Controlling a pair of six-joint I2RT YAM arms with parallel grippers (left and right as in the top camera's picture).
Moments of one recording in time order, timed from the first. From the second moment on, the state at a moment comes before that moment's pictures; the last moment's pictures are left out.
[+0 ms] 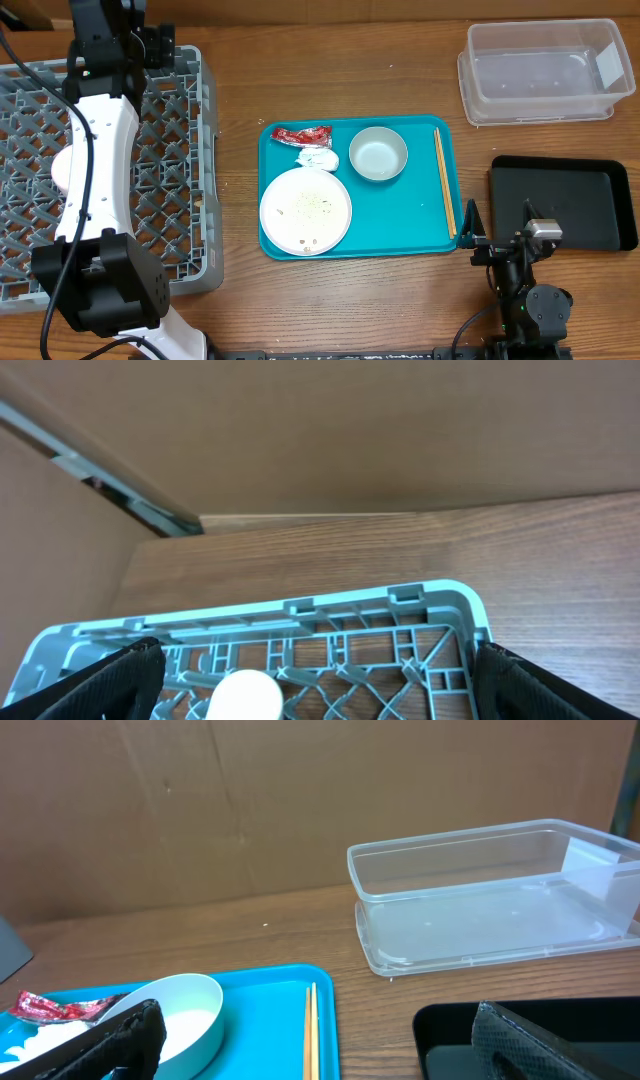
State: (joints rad) left arm 0.14 1.83 1.72 -0.44 -0.14 0.27; right arm 0.03 0.01 0.02 -0.03 0.01 0.15
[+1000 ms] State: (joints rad) left arm 0.22 2.08 1.72 -0.43 -0.39 0.26; right arm 0.03 0.01 0.02 -0.04 0.01 0.15
